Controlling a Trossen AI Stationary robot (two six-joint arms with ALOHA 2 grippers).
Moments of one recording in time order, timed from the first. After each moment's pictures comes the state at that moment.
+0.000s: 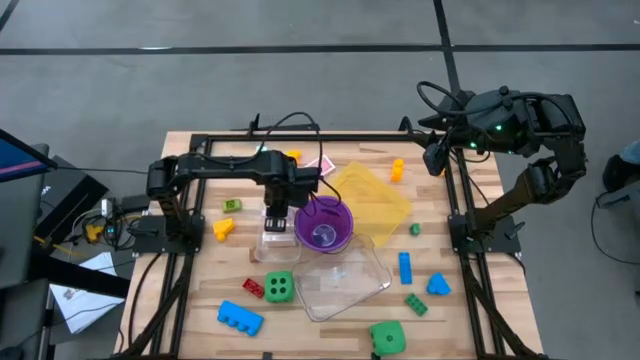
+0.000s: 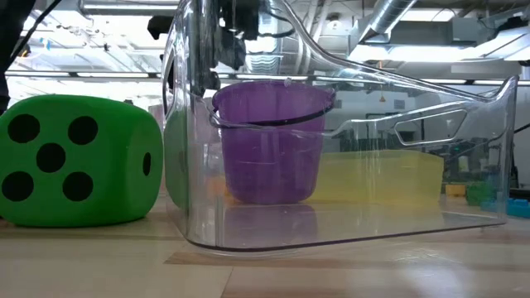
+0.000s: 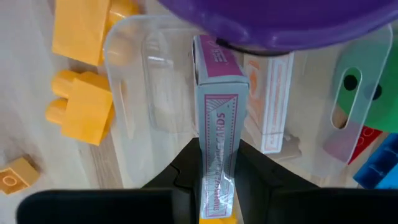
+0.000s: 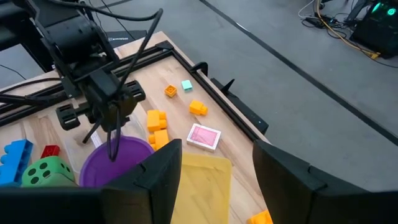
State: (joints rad) left arm 0.13 1.82 1.57 -1.37 0.04 0.17; right arm 0.02 1.46 2.35 -1.57 0.52 0.36
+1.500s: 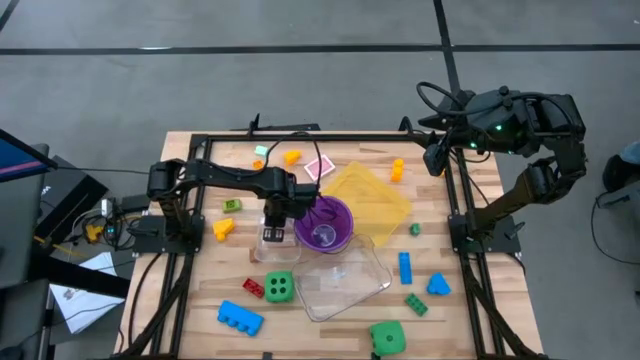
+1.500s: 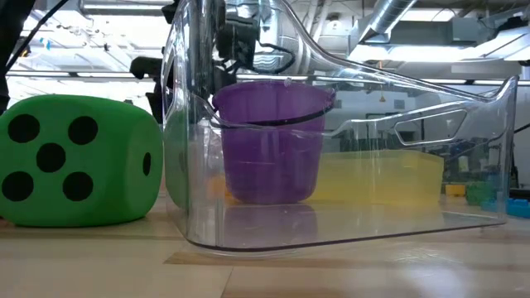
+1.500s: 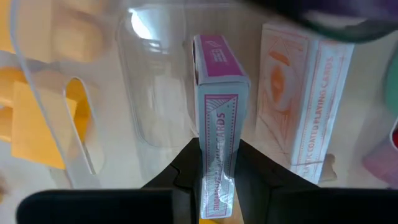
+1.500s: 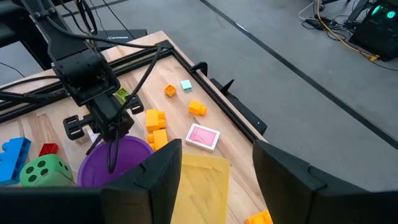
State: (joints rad) left arm 0.10 1.82 1.35 -1.19 0.01 0.16; right arm 0.02 1.46 2.35 -1.57 0.52 0.35
